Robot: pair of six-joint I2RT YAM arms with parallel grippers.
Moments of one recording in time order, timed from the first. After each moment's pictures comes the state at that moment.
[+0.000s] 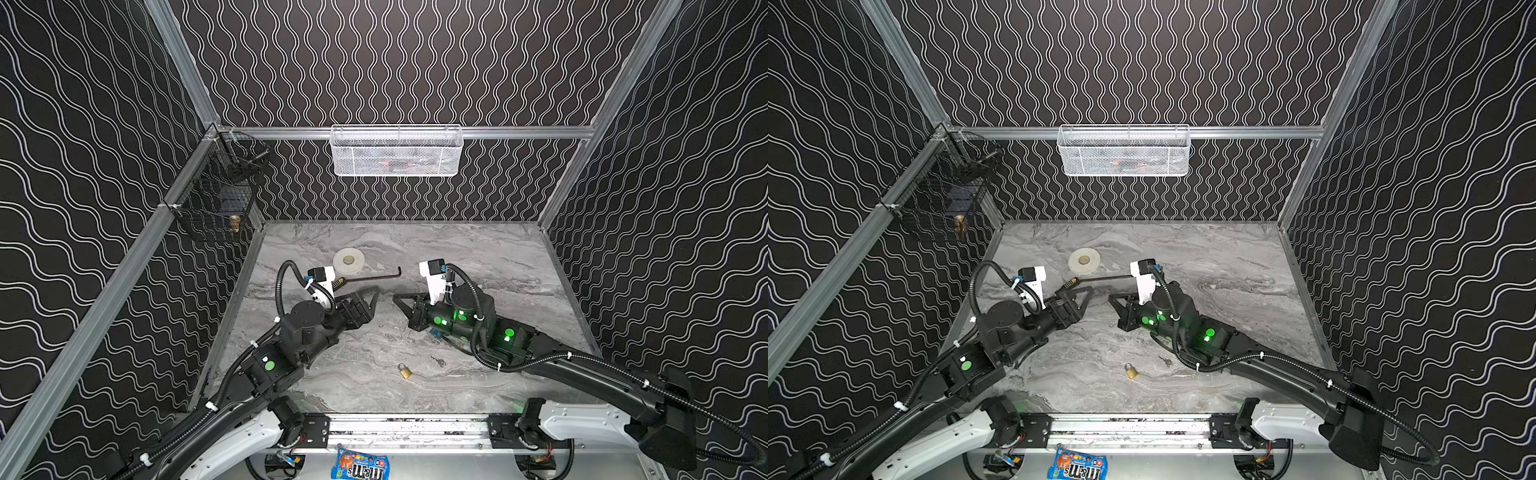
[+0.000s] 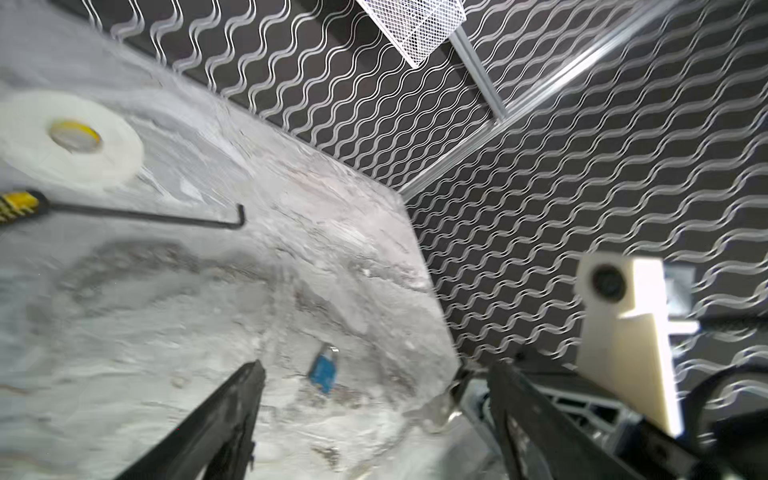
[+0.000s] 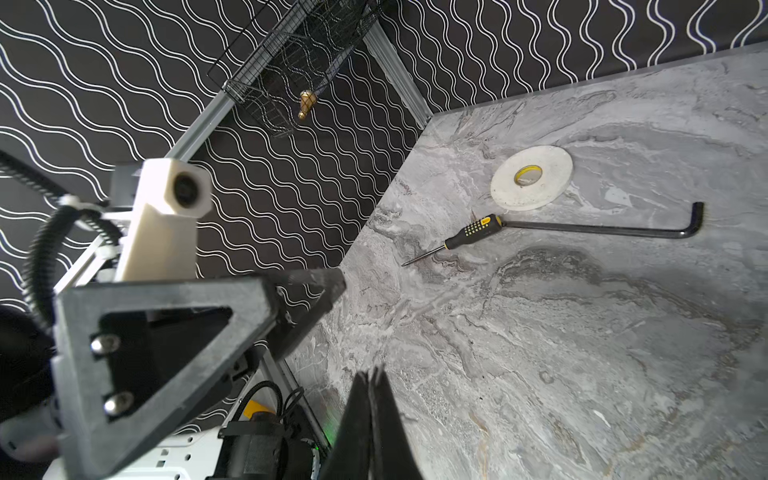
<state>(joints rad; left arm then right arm) -0.79 0.70 0.72 -0.23 -0.18 -0.79 1.01 1.16 0.93 -0.01 0.01 0.70</state>
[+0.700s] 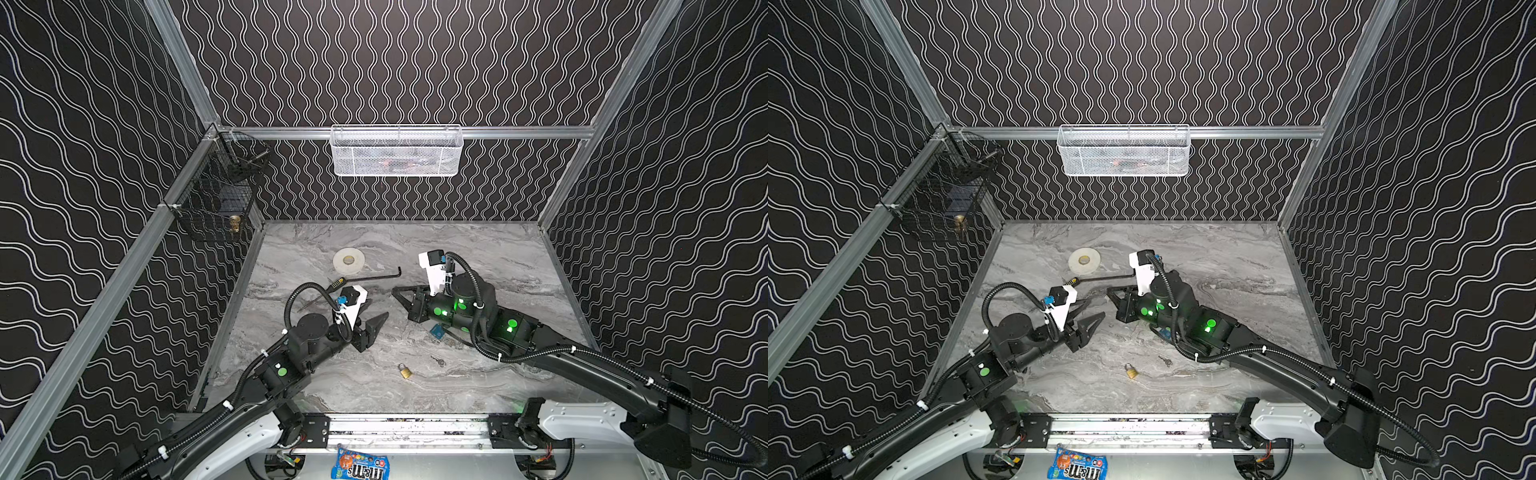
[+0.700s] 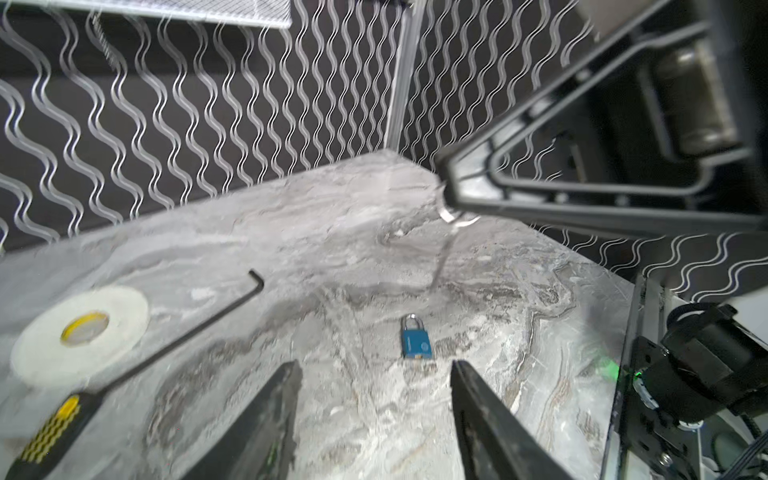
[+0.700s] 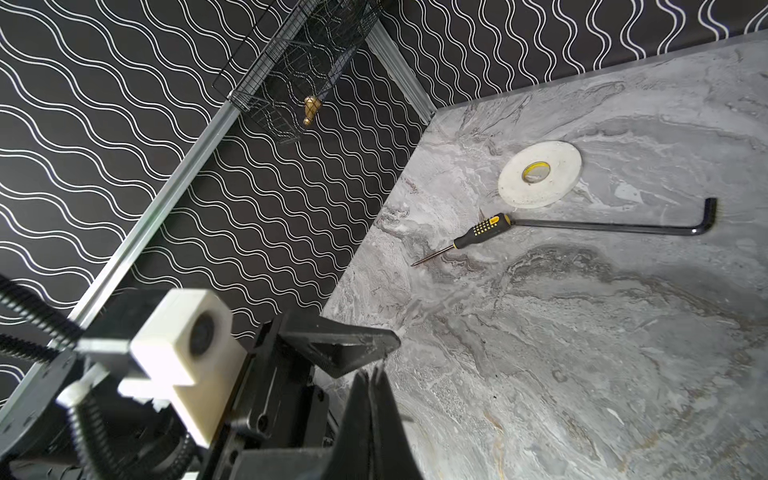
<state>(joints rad) -0.79 0.70 0.50 0.07 0.04 -0.11 0.98 1.19 1.04 -0.10 -0.04 0.73</state>
